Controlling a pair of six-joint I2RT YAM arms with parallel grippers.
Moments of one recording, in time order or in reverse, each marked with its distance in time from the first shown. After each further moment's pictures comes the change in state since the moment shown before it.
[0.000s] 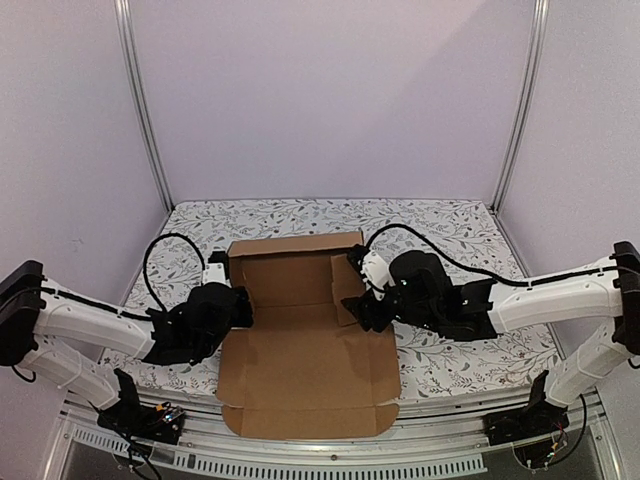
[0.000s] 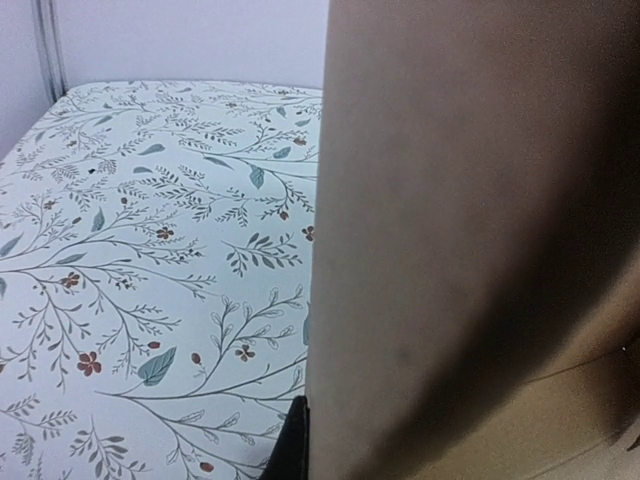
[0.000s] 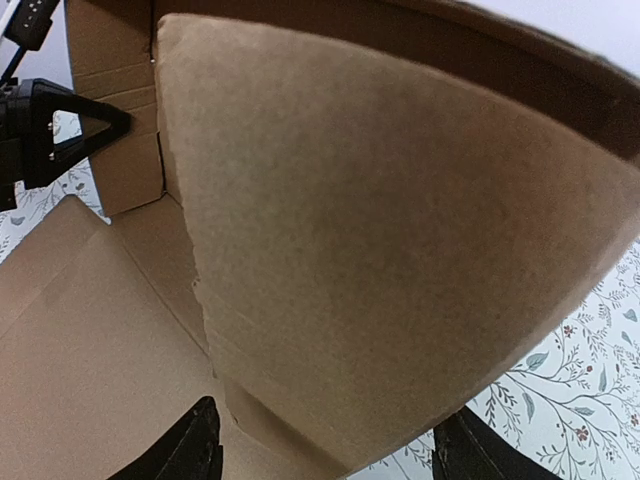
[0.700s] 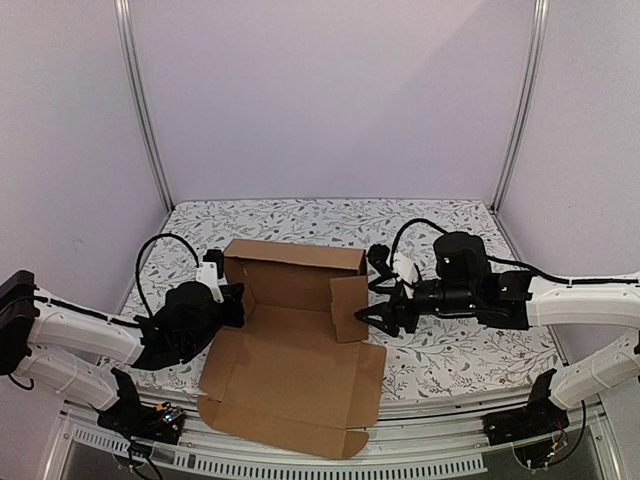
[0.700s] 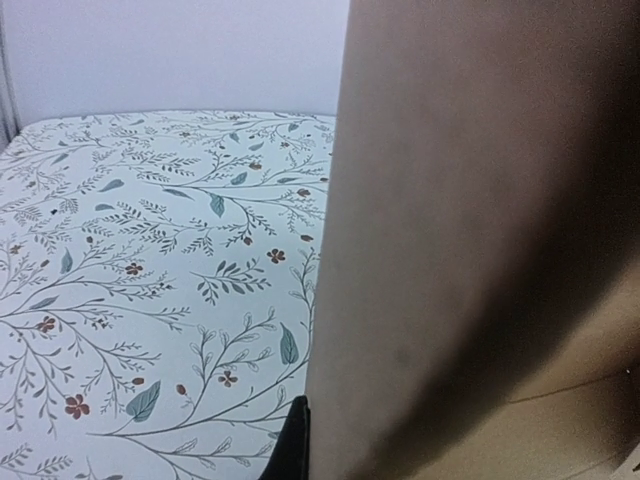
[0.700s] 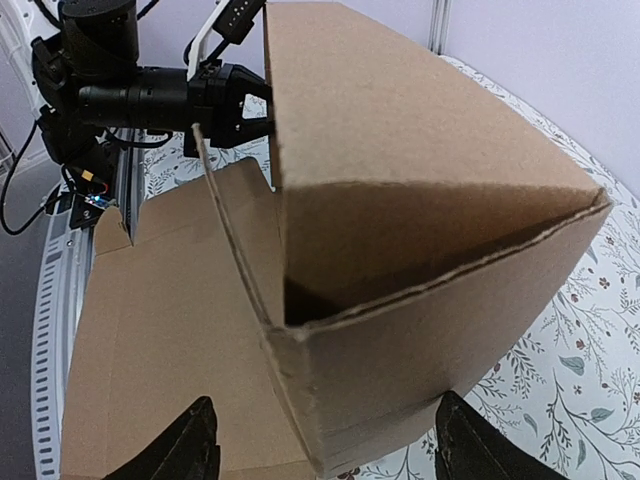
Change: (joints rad) left arm 0.077 -0.078 -0.122 0.220 0.187 0.174; right arm -0.145 -0.214 -0.084 -0.069 -0.555 -0.135
